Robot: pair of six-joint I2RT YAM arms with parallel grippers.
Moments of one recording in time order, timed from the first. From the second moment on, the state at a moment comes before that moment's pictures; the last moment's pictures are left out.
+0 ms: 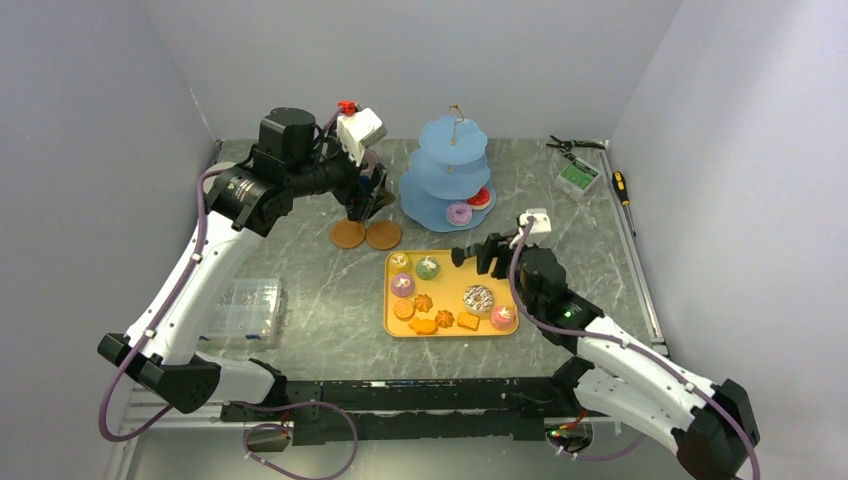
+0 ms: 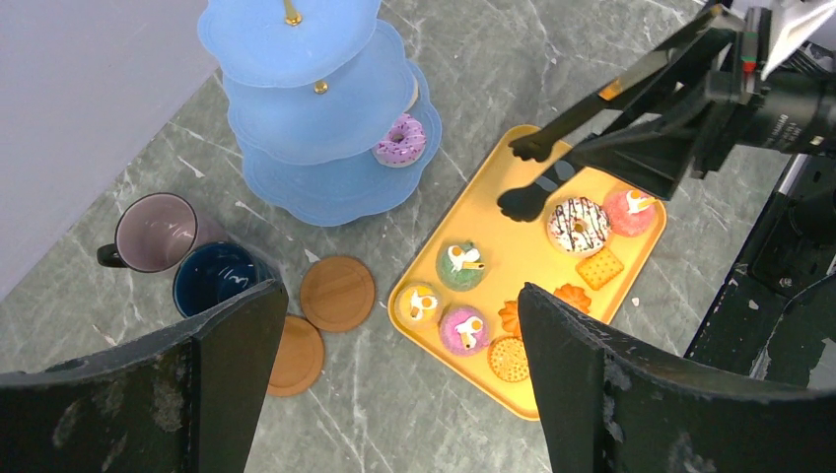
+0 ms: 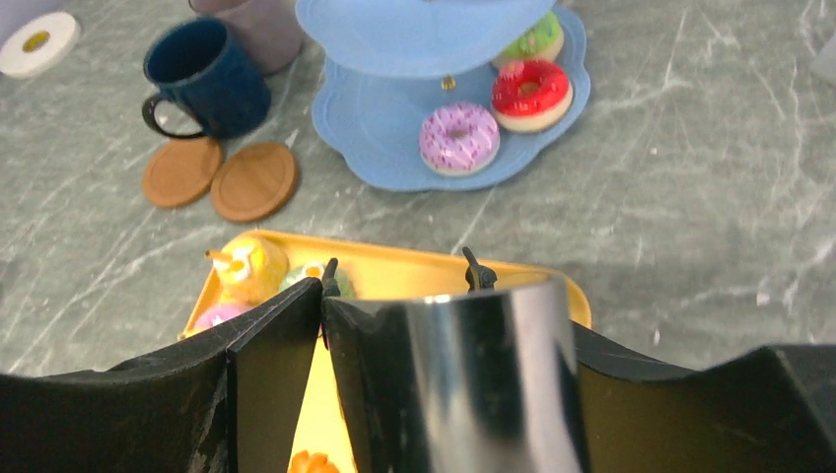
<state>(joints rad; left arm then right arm) -0.51 1.34 1.69 -0.77 0.38 0.21 0.66 0.86 0.49 0.15 0.37 0.29</state>
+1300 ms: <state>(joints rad) -0.51 1.36 1.70 -0.77 0.39 0.19 0.78 0.67 0.48 -0.30 0.36 0.37</state>
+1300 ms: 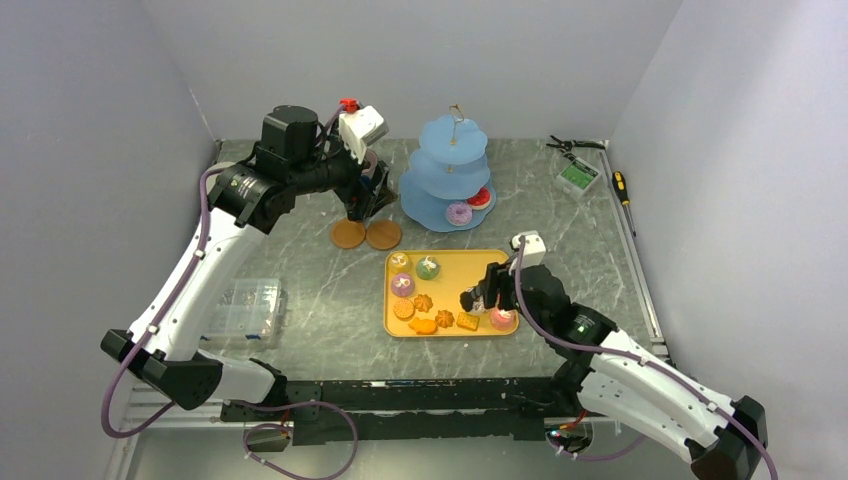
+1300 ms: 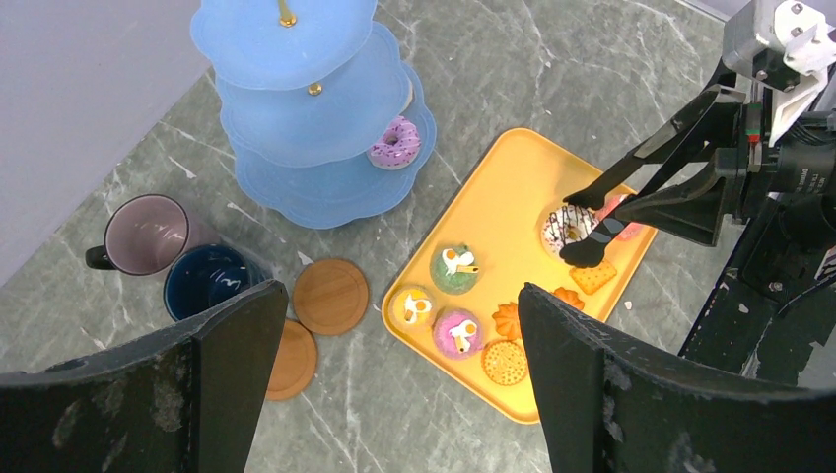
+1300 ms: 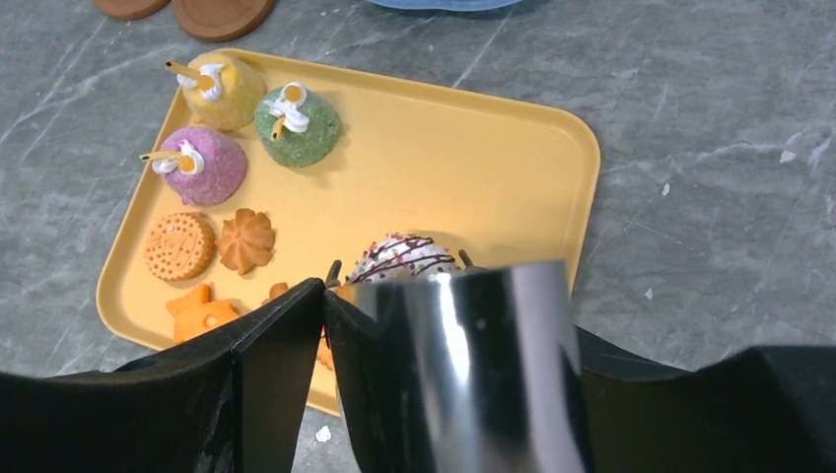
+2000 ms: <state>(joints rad) -0.51 1.36 1.72 -0.78 0.39 0.19 0.84 0.71 0.51 -0.14 0.47 0.29</state>
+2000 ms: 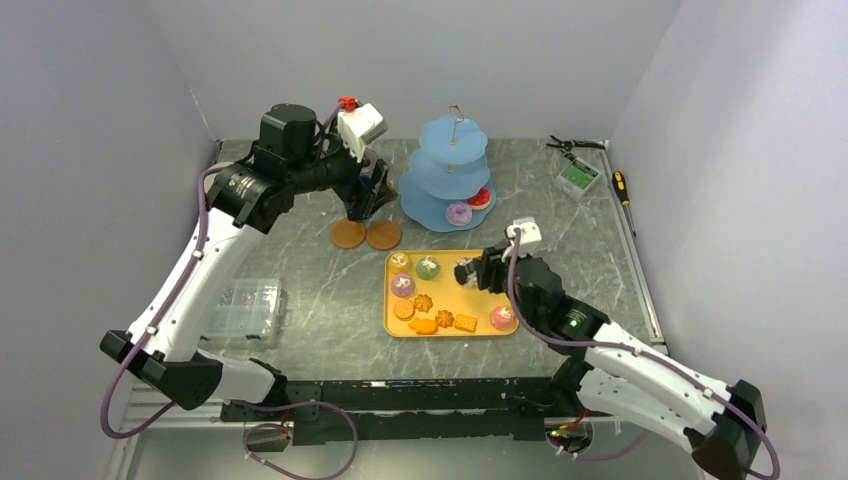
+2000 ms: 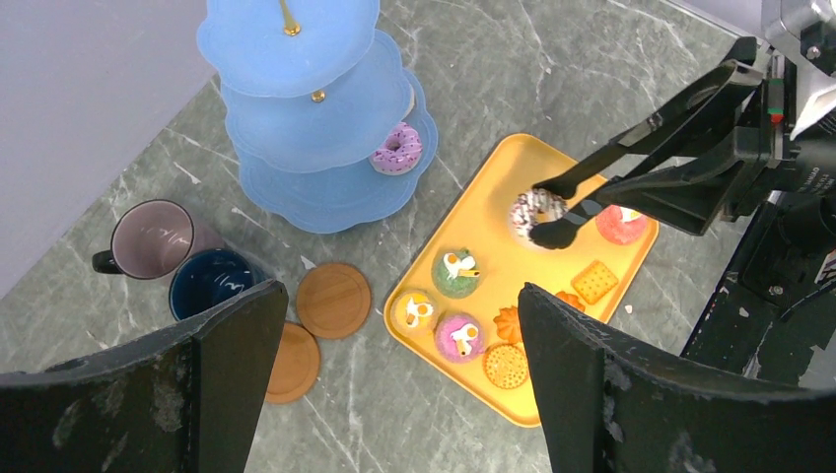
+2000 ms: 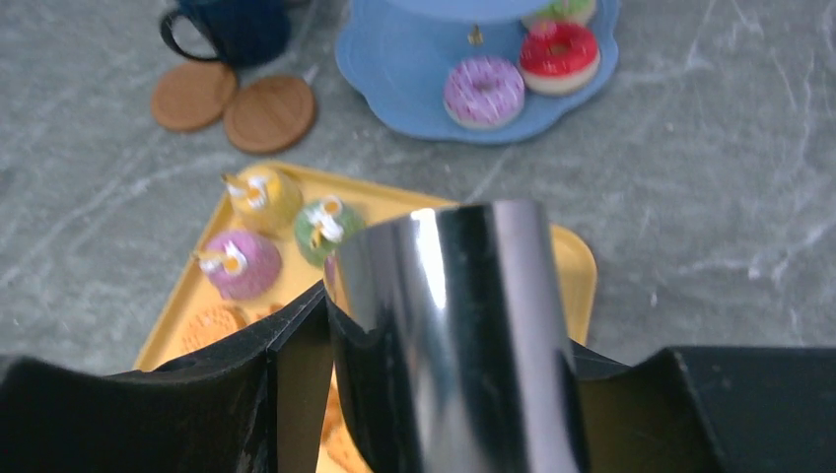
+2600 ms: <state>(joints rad) -0.51 1.36 1.72 -0.78 0.39 0.19 0.80 1.38 0.69 0.54 0.47 0.17</state>
